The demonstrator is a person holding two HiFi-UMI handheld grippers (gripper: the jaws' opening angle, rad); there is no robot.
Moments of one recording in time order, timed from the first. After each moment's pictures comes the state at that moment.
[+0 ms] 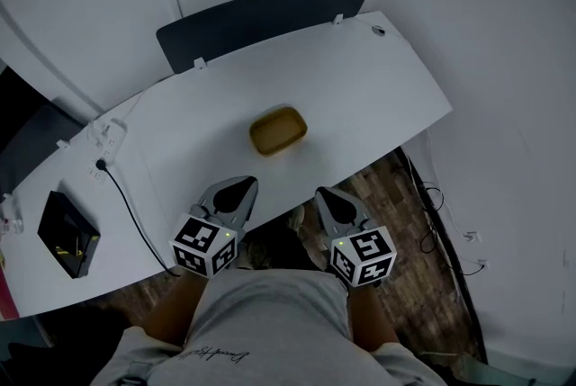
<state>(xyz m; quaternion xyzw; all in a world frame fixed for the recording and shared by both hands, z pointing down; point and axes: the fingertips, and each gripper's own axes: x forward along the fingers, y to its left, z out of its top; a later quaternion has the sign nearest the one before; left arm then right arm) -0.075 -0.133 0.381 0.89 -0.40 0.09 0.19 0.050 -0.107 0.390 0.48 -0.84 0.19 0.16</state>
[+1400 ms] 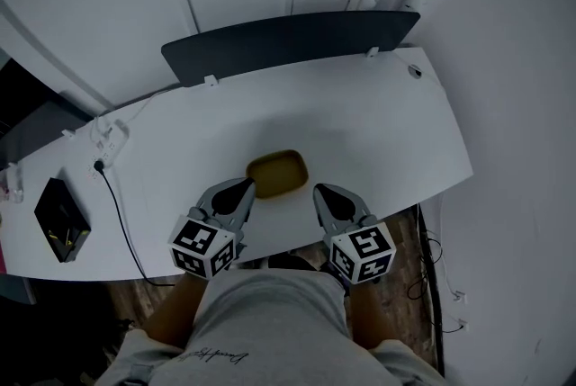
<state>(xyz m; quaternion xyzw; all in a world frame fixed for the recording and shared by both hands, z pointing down) -0.056 -0.261 0.391 0.83 -0.50 0.10 0.21 0.072 -0.271 0.400 0.38 -0.89 0.19 0.17</state>
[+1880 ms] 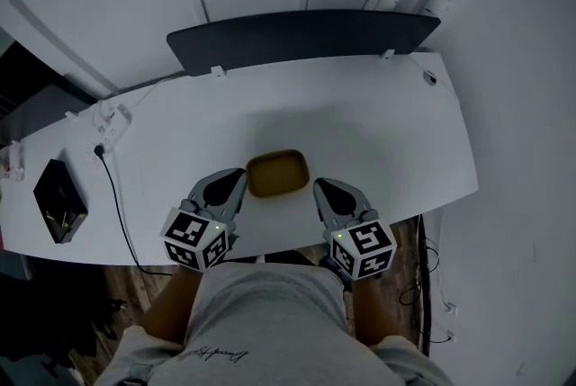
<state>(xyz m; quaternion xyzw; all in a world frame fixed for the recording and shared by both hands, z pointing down) -0.077 -0.281 0.403 0.80 -0.55 0.08 0.22 0.067 -0.297 0.411 0.33 -0.90 0.19 0.19</state>
